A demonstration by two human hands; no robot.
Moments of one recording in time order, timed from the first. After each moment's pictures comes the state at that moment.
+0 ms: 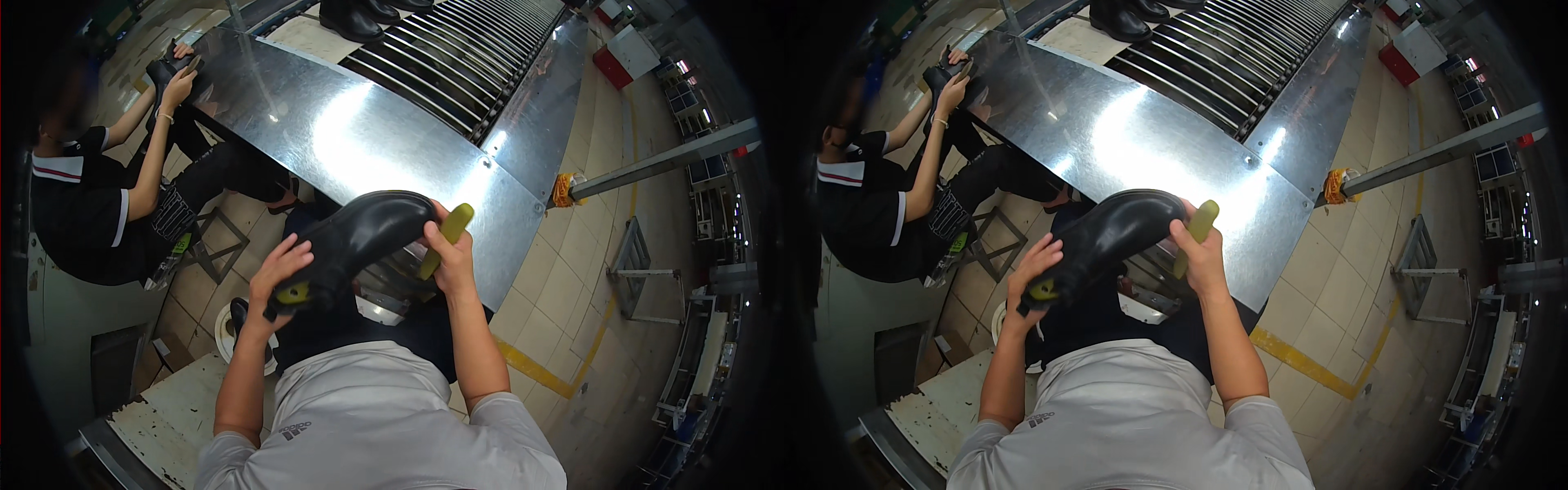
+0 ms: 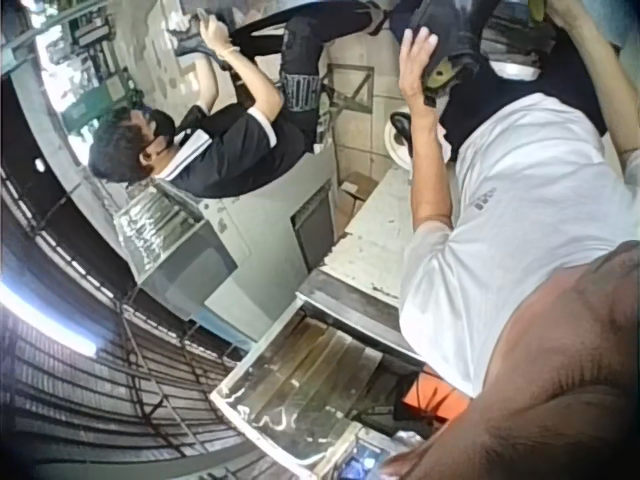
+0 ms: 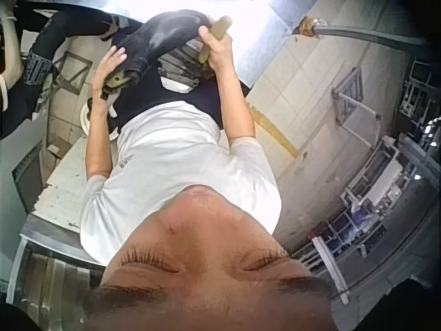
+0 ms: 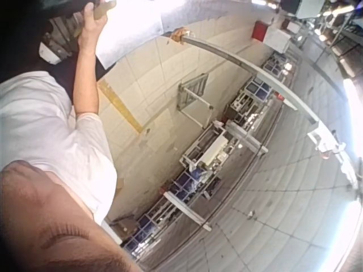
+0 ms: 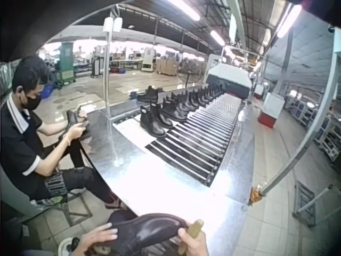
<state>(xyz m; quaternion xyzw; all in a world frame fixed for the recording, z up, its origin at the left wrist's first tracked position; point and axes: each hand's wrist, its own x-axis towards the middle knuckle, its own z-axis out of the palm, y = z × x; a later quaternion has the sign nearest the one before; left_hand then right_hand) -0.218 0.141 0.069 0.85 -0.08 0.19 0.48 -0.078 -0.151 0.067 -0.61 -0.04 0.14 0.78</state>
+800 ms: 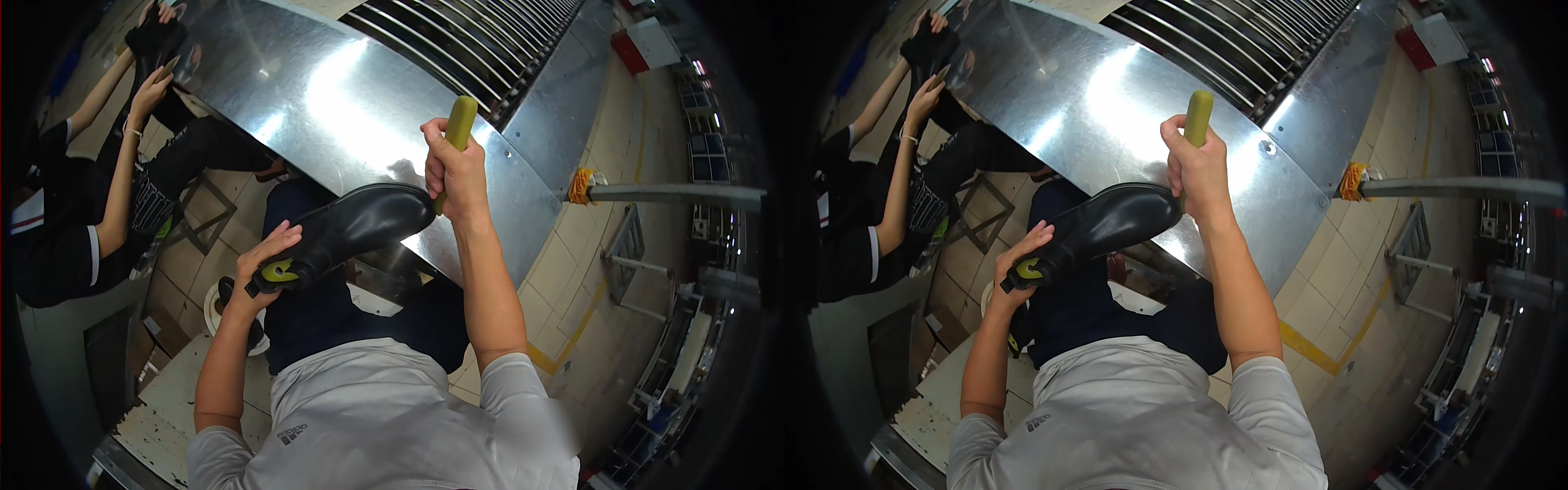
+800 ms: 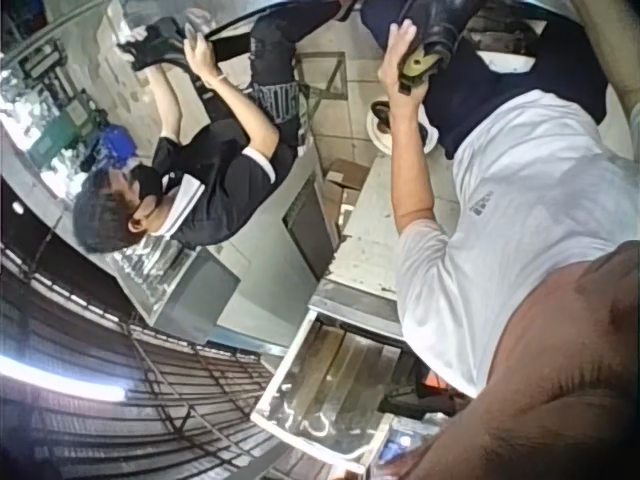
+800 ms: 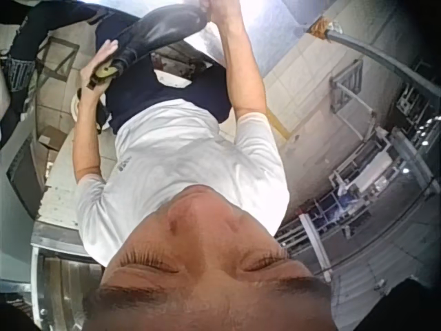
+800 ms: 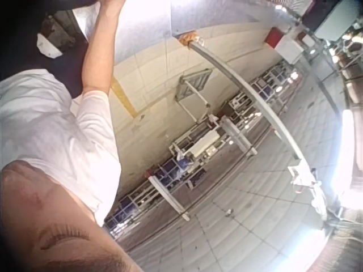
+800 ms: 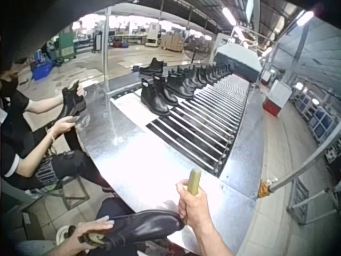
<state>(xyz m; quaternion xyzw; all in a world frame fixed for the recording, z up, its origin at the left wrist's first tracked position) -0.179 0.175 0.018 0.80 -0.05 0.11 0.58 0.042 -0.086 0.098 -0.63 0.01 0.19 0.75</state>
